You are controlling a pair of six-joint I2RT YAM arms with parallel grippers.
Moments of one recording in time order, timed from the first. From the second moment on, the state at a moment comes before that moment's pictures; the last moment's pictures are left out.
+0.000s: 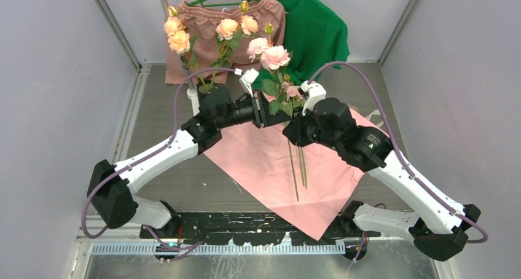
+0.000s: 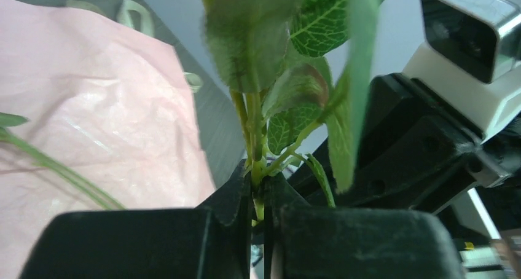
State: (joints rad) left arm -0.76 1.40 1.13 0.28 0.50 -0.86; right arm 0.82 1.03 1.29 -0.77 0.10 0.42
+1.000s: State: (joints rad) left arm -0.61 1.26 1.39 0.06 -0.37 0.02; right arm 0.82 0.90 1.19 -0.77 0.28 0.35
